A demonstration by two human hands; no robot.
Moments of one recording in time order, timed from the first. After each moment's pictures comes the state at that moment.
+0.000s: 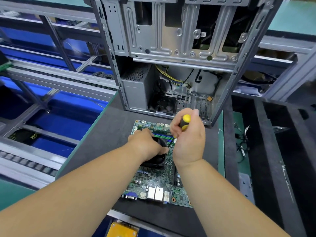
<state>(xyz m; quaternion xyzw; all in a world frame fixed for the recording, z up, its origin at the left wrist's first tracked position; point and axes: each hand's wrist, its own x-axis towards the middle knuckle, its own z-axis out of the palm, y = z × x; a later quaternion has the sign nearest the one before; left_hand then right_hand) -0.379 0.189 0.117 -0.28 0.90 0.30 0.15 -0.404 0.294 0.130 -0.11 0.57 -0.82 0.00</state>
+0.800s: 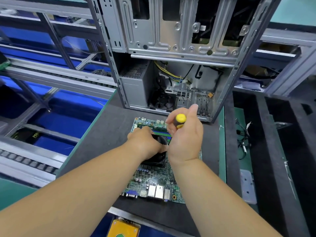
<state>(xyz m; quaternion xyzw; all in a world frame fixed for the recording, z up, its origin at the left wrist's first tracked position) -0.380 0.187 0.111 -0.28 0.90 0.29 0.16 -0.398 0.285 0.134 -0.06 0.55 -0.83 -0.04</state>
